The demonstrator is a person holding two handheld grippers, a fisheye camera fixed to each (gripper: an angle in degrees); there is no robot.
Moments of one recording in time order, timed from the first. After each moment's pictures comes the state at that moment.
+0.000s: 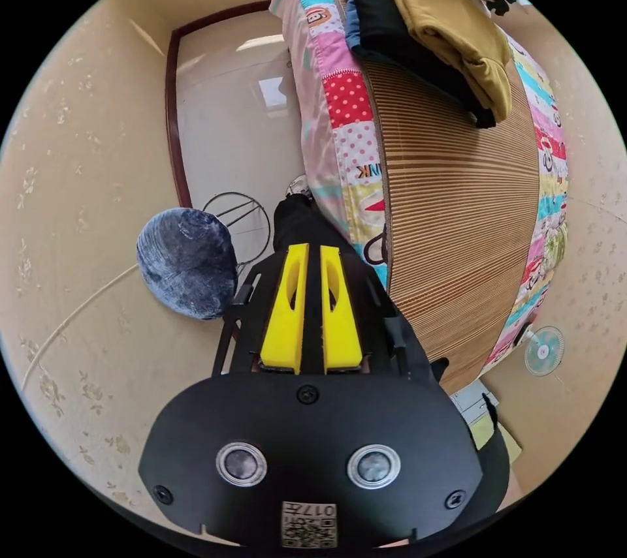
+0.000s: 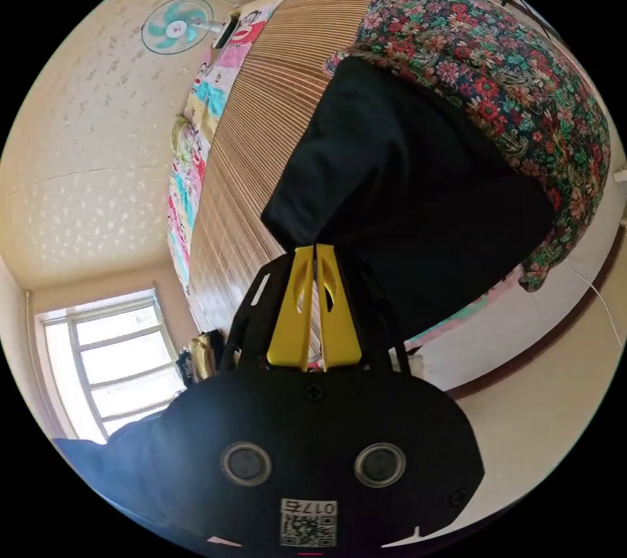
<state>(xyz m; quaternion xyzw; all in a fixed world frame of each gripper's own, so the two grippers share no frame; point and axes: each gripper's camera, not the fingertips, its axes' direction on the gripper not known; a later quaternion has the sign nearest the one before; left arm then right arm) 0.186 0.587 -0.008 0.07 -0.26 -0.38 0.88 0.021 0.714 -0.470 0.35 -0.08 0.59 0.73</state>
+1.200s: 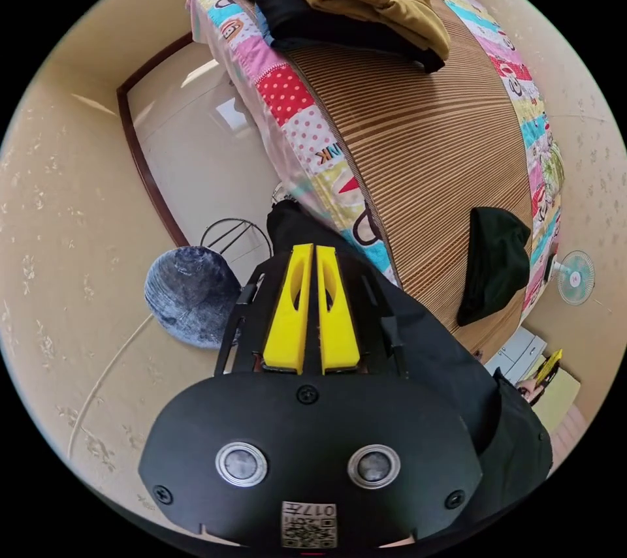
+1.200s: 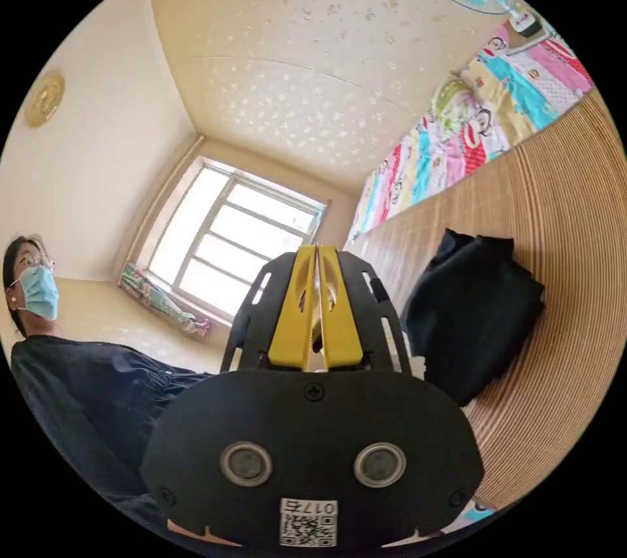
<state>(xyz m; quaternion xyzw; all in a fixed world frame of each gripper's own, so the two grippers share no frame) 0.124 0.595 0.032 0.01 -0.32 -0.27 0.91 0.026 0.506 -0.562 0.32 -0.22 0.24 0.89</state>
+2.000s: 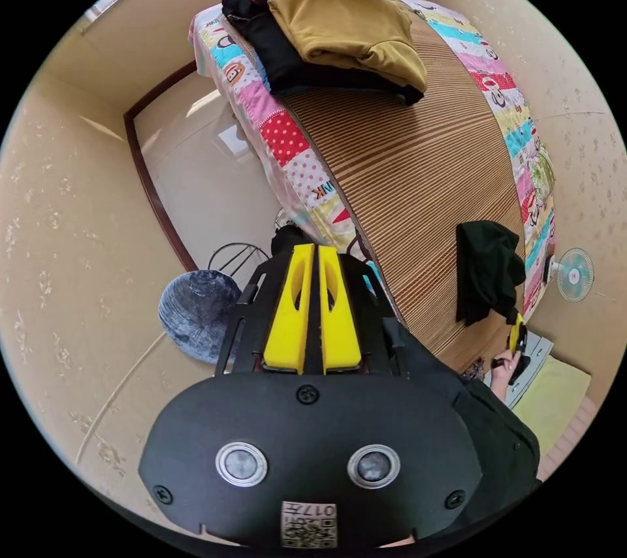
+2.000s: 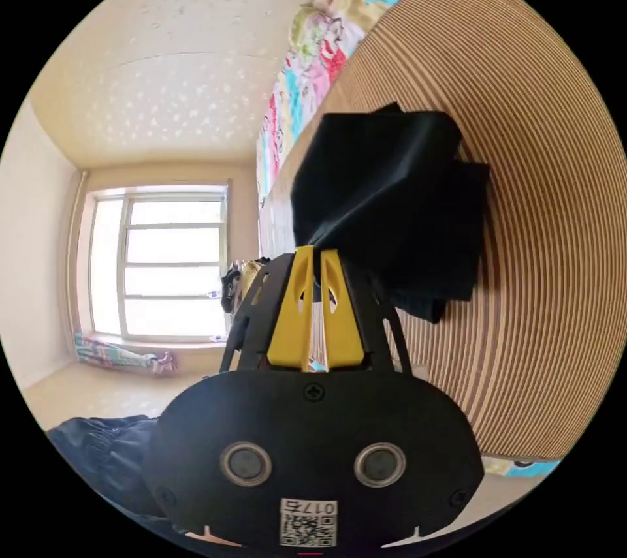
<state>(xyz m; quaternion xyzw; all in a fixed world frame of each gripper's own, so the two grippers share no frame) 0.121 0.553 0.077 0.04 -0.33 -0.24 0.91 0.090 0.338 -0.488 0.30 -0.20 0.30 0.89</state>
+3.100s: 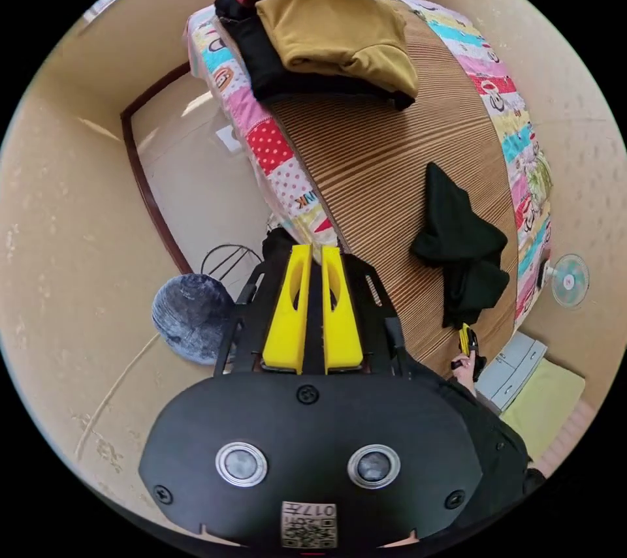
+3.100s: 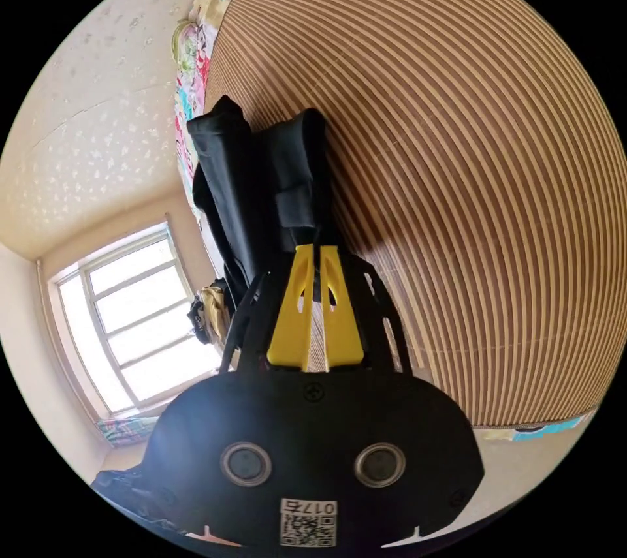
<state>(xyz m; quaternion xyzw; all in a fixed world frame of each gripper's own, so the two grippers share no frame) 0.156 0.518 0.298 0.07 -0.30 -0.14 0.94 0.124 0.365 -0.334 0.19 -0.20 0.49 0.82</state>
